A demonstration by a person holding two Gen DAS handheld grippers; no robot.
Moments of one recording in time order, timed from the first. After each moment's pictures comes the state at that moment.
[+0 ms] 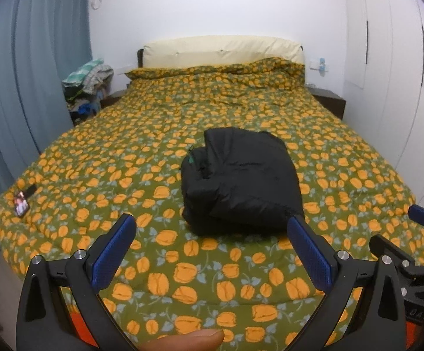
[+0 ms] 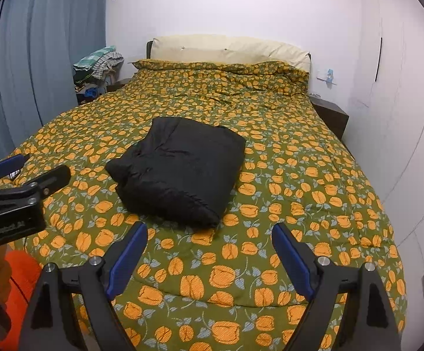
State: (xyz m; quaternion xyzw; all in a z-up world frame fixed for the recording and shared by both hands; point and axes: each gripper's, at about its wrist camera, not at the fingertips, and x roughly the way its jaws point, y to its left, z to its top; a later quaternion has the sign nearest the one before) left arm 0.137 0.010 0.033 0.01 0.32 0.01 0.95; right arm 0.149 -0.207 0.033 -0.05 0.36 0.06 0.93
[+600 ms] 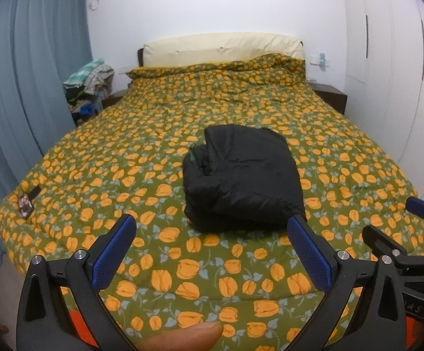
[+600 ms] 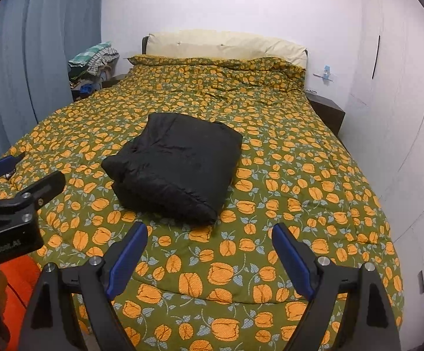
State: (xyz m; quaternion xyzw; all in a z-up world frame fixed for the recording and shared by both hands) left arm 0.136 0.008 0.038 0.02 0.33 0.02 0.94; right arm 0.157 -0.203 0.032 -0.06 0.37 0.04 0.93
